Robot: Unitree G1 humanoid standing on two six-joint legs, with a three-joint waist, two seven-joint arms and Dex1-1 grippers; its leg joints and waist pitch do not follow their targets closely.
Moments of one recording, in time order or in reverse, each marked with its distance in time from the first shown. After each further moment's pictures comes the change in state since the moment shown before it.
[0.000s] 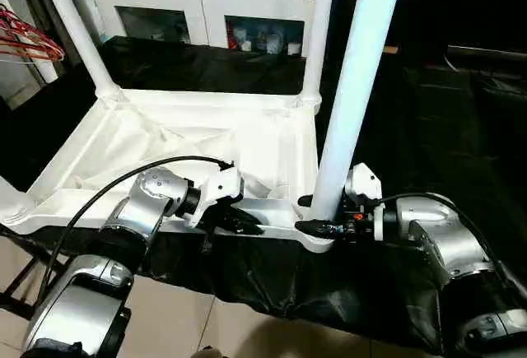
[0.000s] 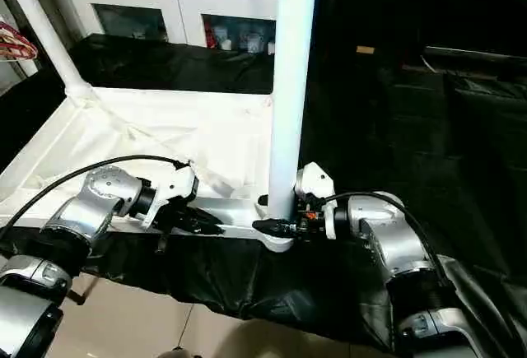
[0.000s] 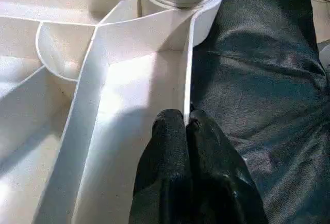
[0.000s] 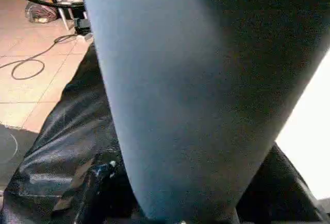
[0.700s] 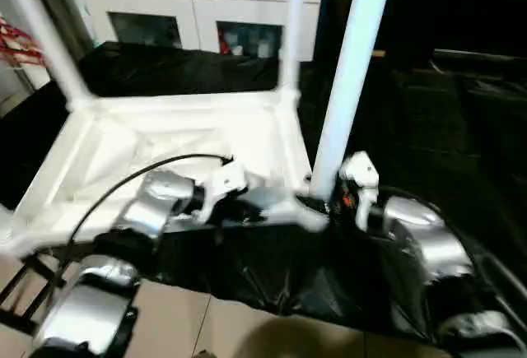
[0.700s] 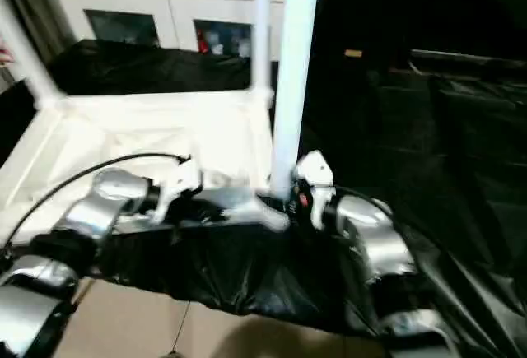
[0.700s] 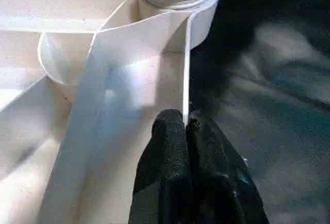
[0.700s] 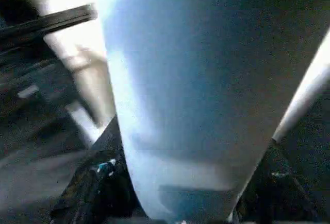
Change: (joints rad) left arm -0.023 -0.086 0.023 0.048 0.031 0.057 0.245; right arm -0.018 0.155 -0.123 0.098 -0.051 0.014 -0.452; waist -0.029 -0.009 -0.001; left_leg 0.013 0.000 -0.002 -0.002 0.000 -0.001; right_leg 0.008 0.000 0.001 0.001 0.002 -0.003
